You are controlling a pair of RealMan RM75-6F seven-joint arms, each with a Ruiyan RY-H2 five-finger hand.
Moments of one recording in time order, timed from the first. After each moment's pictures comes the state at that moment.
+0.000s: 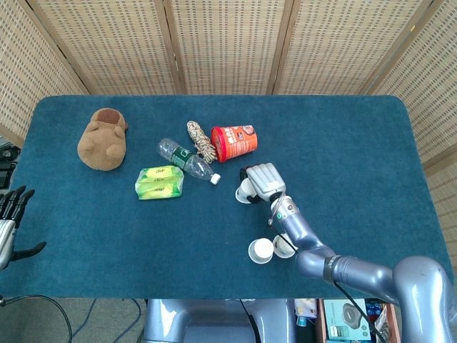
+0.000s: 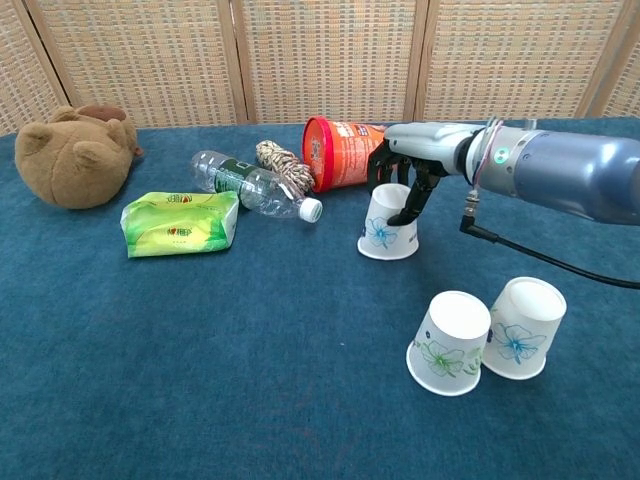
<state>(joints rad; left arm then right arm) -0.13 -1.06 -0.05 -1.61 1.44 1.40 0.01 0.99 -1.66 0.26 -1.24 -0.85 0.78 -0.40</state>
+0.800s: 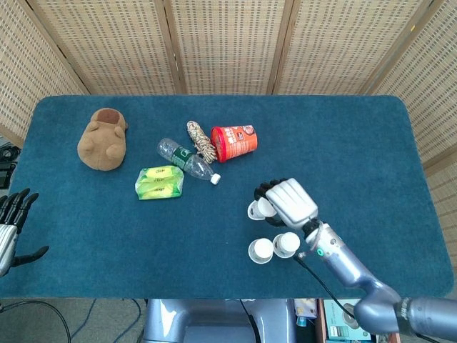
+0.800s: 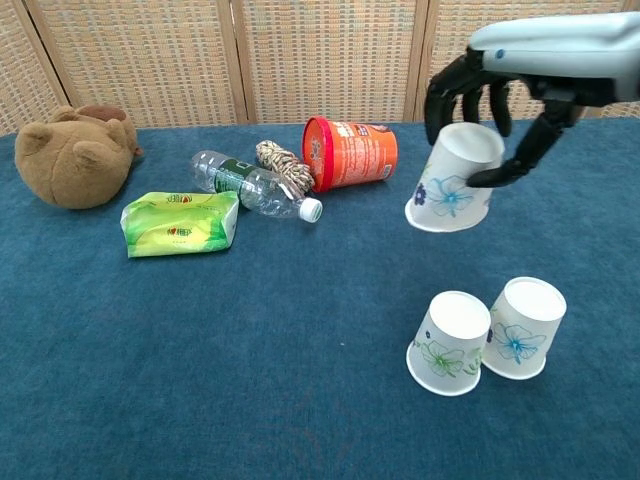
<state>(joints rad) -0.11 -1.03 -0.02 -1.65 1.53 1.46 0.00 0.76 -1.15 0.14 -1.95 -1.20 1.03 -0.41</state>
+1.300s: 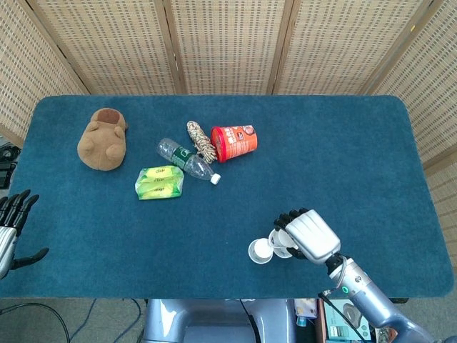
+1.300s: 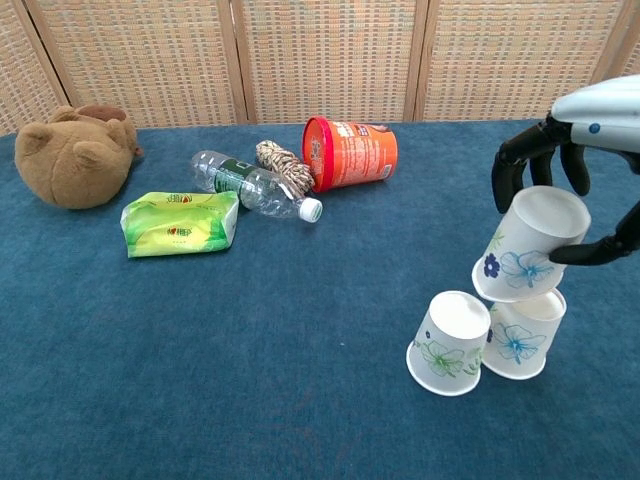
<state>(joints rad) -0.10 -1.02 -0.02 -1.66 1.55 1.47 -0.01 0.61 -1.09 -0.01 -2.03 -1.40 1.11 -0.45</state>
